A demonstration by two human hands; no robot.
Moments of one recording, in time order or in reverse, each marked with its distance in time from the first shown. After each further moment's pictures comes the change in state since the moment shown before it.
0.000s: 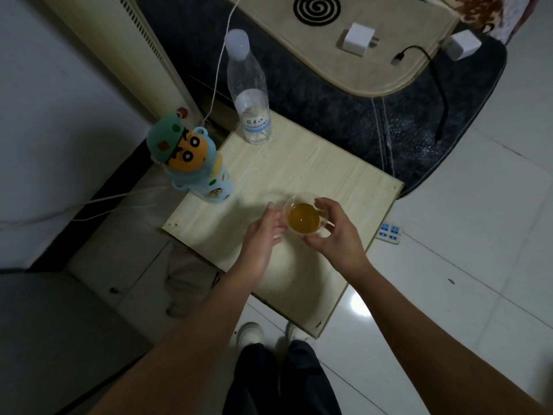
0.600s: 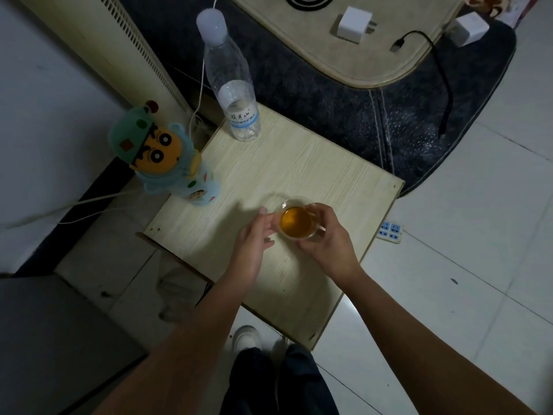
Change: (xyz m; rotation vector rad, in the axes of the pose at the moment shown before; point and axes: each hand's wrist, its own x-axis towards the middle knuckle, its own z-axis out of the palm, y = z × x) left_hand 0.023 -0.022 0.007 0.010 0.021 0.073; right_hand 0.013 0.020 0.002 -0.039 -0.035 0.106
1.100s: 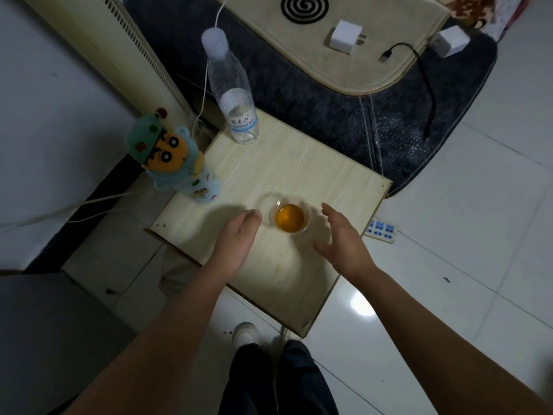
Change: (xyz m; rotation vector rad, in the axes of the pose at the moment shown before) left_hand -0.022 0.018 -0.023 0.286 0.015 0.034; right_hand -0.021 -0.008 -0.035 -0.347 -0.099 0.013
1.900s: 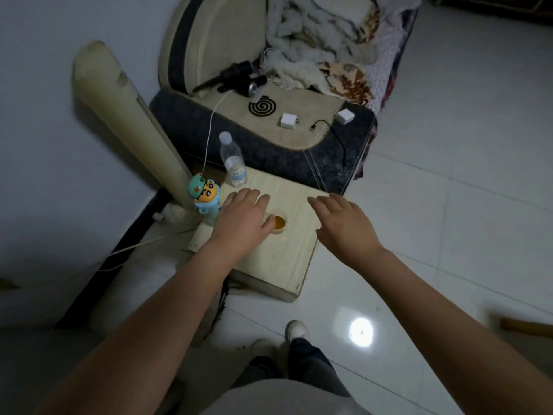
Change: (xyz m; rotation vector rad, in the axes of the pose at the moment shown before) left_hand -0.200 0.152 -0.076 1.205 0.036 0.810; right_hand -0.218 -0.146 -0.107 -0.733 0.261 -0.197
